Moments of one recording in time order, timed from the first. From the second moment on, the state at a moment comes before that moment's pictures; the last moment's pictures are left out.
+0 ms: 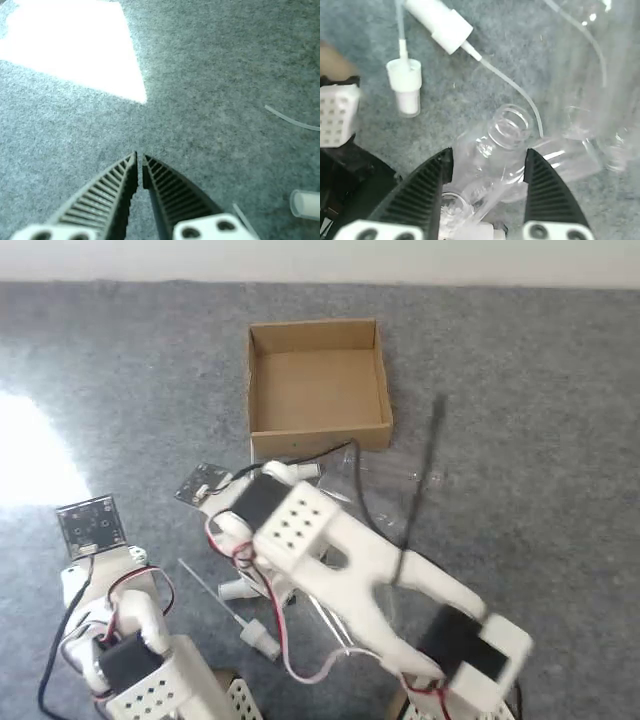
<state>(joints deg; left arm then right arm) -40.4 -103.4 89.9 67.3 -9.9 -58.3 3.5 -0.1 99.7 1.7</state>
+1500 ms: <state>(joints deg) -40.4 -103.4 89.6 67.3 -9.9 -53.6 -70.9 56.4 58.3 10.9</state>
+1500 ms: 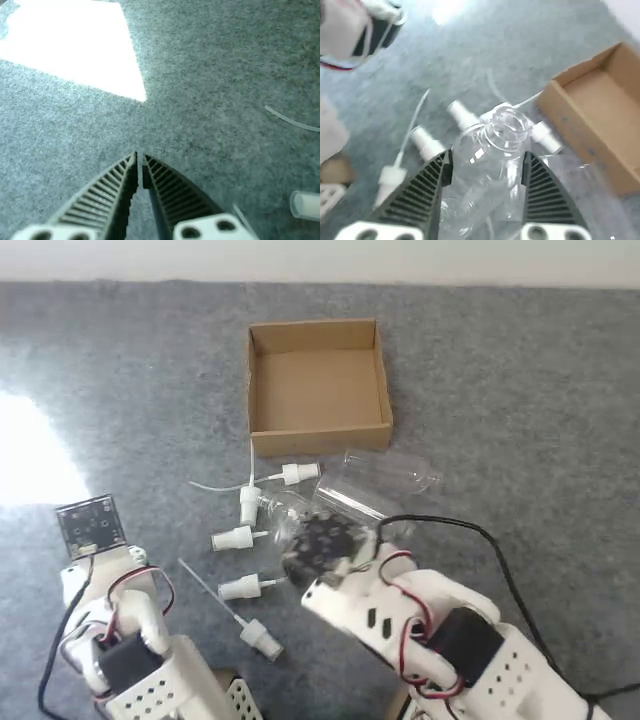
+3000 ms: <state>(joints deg) -17.6 -66.9 53.1 84.5 -20.9 -32.0 -100.9 66.4 52.7 9.1</state>
